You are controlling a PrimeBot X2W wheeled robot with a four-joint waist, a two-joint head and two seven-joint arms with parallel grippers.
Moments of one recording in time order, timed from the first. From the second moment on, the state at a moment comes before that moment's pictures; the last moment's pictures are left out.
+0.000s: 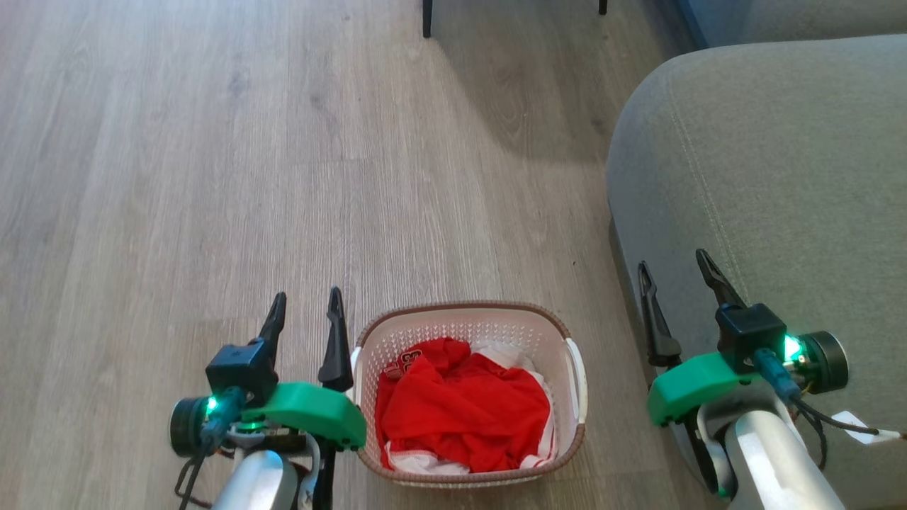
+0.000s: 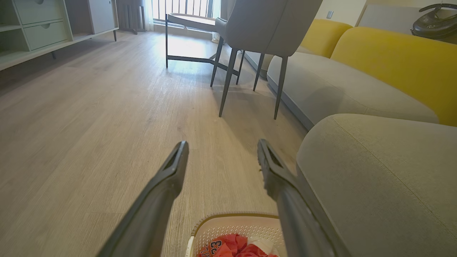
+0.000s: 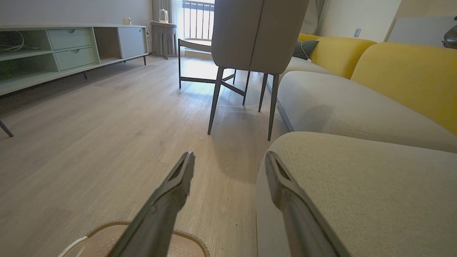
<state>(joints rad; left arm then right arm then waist) -0.08 0.05 -0.34 0.21 -0.34 0.16 -0.26 -0.16 -0.07 0.16 0.24 0.04 0.12 -0.25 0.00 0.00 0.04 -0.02</state>
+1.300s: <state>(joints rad) -0.63 0.04 -0.51 0.84 -0.48 0.06 -0.26 -0.69 -0.12 0.34 0.89 0.36 0.12 -0.25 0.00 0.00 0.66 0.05</state>
